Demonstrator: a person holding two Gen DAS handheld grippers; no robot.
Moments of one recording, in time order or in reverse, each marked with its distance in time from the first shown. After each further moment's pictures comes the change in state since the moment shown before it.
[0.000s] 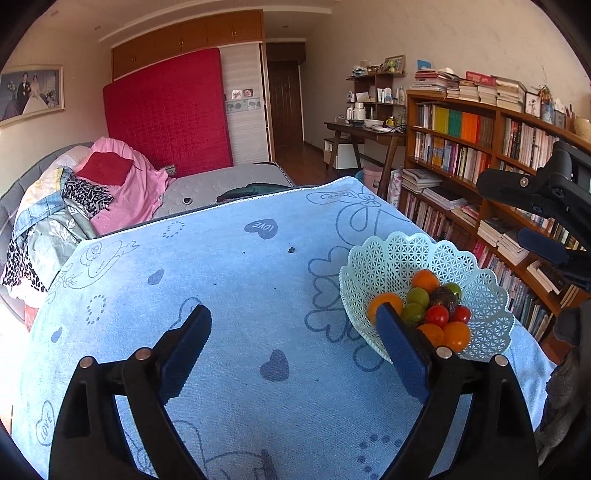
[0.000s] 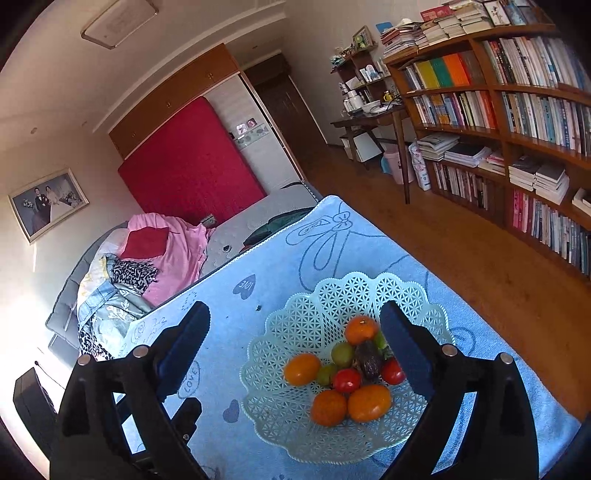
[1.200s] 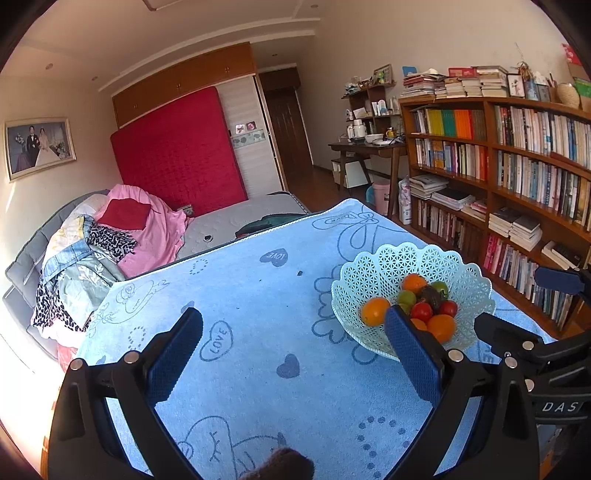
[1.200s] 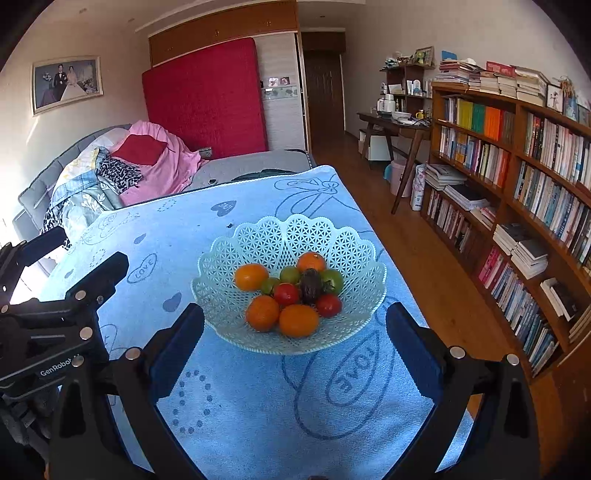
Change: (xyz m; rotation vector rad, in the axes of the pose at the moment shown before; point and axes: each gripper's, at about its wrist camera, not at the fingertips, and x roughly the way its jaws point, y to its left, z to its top) left arm -0.052 -0.038 -0.006 0.133 -0.102 0.105; right arm -0.044 -0.001 -0.056 -0.411 0.160 -0.108
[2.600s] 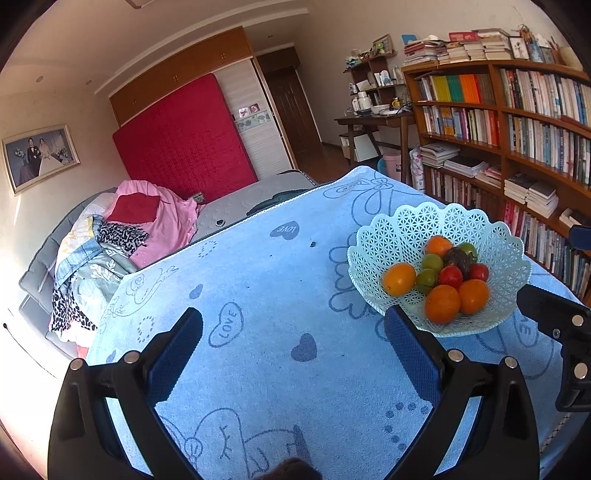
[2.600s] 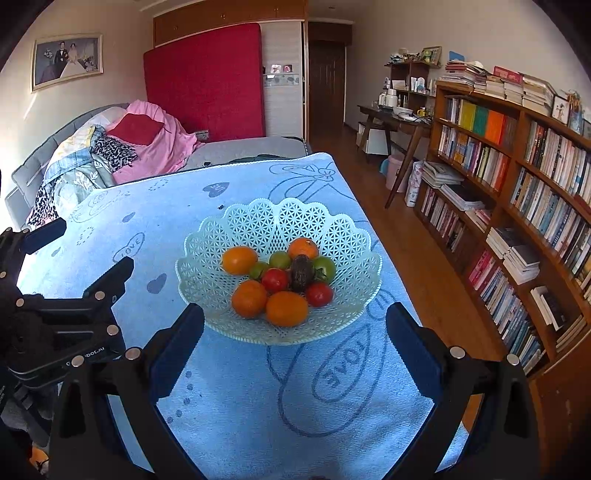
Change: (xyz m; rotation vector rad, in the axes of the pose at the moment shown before) left arm 0.035 -0.006 -0.020 0.069 0.096 0.068; right arm 0.017 -0.005 -0.003 -0.049 0.045 -0.037
